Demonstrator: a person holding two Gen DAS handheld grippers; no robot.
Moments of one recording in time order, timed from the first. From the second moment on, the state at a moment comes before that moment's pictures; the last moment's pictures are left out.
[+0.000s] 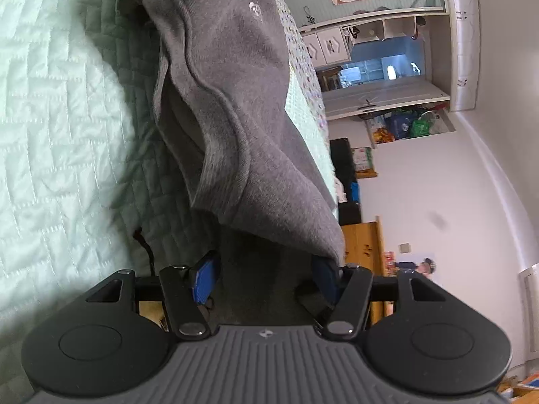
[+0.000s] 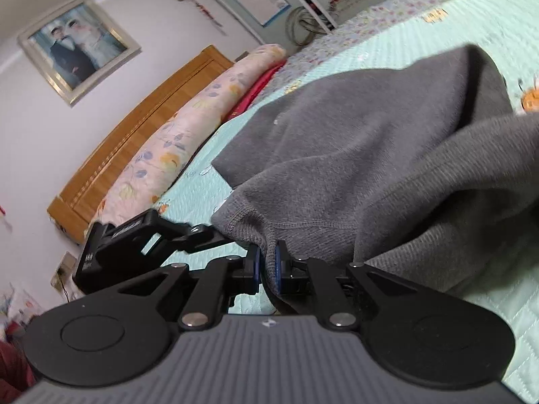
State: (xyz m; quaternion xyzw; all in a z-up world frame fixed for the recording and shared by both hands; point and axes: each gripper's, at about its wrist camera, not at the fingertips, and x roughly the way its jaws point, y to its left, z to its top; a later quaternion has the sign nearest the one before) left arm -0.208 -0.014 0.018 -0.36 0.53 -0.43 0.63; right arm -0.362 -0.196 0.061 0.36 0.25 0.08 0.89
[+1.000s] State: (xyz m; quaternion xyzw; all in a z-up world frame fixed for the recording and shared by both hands) left arm -0.195 0.002 0.037 -0.30 0.49 -0.40 0.72; right arm -0.376 -0.185 0.075 0.30 0.27 0.11 0.91
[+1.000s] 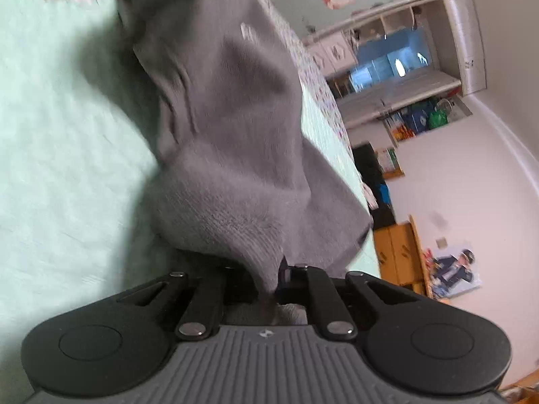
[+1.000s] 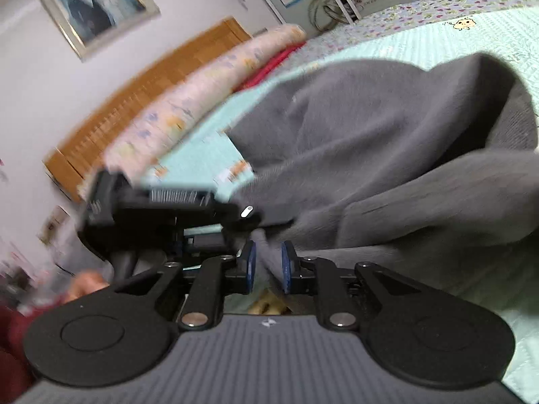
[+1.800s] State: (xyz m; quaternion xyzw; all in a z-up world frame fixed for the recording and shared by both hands) left arm -0.212 0.122 0.044 -0.38 0.46 -0.31 0.74; right arm -0.362 -0.310 0.008 0.53 0.22 -0.11 0.82
